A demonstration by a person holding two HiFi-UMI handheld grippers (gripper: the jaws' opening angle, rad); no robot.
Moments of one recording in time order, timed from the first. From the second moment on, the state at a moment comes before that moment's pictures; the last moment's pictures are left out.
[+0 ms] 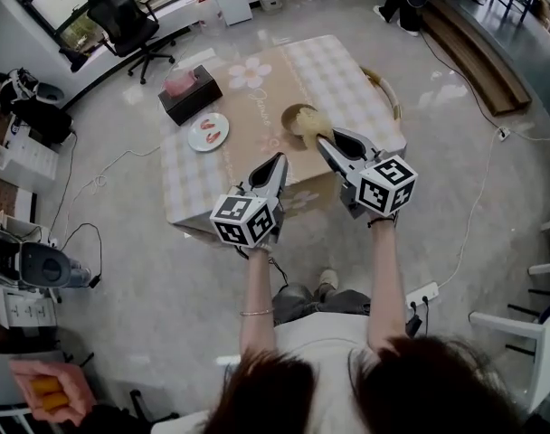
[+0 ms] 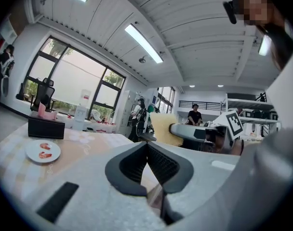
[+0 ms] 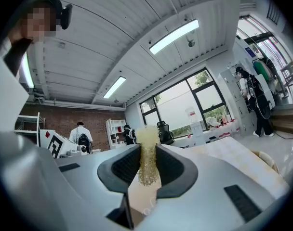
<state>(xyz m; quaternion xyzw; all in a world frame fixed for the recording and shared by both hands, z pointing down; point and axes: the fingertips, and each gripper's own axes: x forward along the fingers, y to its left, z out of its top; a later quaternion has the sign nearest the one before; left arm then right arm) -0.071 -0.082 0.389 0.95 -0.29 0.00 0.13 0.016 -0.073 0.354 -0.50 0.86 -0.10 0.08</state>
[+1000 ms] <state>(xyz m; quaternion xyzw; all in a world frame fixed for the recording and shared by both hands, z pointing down) -0.058 -0.187 0.402 0.96 -0.26 0.03 0.13 0.023 -0.176 0.381 -0.50 0.86 -0.12 0.06</state>
